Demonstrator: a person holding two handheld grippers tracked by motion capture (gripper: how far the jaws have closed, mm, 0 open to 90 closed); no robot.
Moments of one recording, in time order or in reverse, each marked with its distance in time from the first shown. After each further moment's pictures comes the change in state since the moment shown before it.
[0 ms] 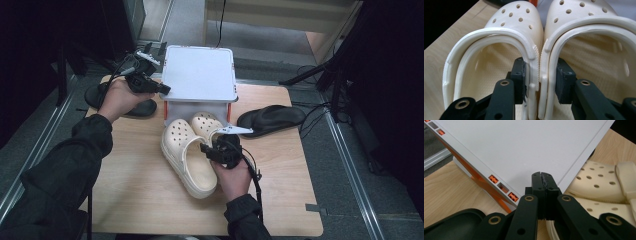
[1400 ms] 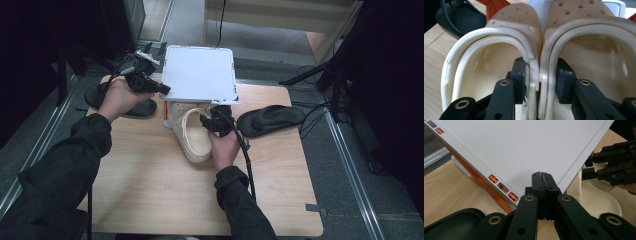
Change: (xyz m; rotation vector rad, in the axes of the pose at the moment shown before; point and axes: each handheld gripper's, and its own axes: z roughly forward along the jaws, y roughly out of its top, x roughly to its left) left arm 0.002 0.001 0.000 0.004 -0.007 0.000; right arm -0.037 0.059 0.070 -0.063 -0.159 0.023
